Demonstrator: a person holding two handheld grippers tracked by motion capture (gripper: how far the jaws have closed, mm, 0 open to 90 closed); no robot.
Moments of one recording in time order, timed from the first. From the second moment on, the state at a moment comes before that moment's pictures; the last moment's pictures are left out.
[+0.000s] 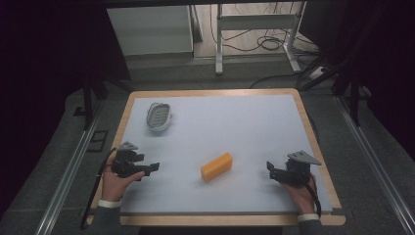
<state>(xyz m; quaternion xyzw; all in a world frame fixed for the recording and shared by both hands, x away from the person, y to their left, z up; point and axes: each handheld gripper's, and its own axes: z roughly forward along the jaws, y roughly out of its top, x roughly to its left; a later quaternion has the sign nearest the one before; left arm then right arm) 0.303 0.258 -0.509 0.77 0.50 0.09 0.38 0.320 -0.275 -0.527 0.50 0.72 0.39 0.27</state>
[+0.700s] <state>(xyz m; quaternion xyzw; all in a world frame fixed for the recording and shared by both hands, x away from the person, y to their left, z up) 0.312 0.238 -0.487 0.79 0.48 0.09 0.37 0.317 -0.273 -0.527 0.49 0.72 0.40 0.28</state>
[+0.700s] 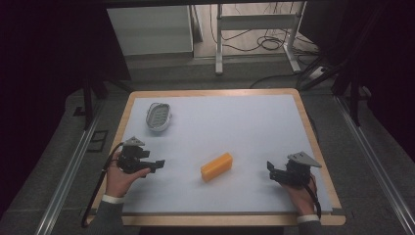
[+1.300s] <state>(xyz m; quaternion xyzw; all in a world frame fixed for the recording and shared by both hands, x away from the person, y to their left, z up) 0.323 0.221 -0.453 0.81 0.45 0.10 0.36 0.316 -0.272 -0.527 0.49 0.72 0.39 0.29</state>
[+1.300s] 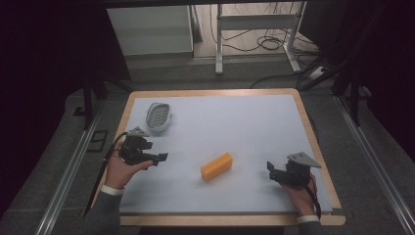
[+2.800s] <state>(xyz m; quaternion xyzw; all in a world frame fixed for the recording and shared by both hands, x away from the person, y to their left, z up) 0.341 0.147 -0.433 0.87 0.37 0.08 0.32 0.316 -0.273 -0.527 0.50 0.72 0.39 0.29</state>
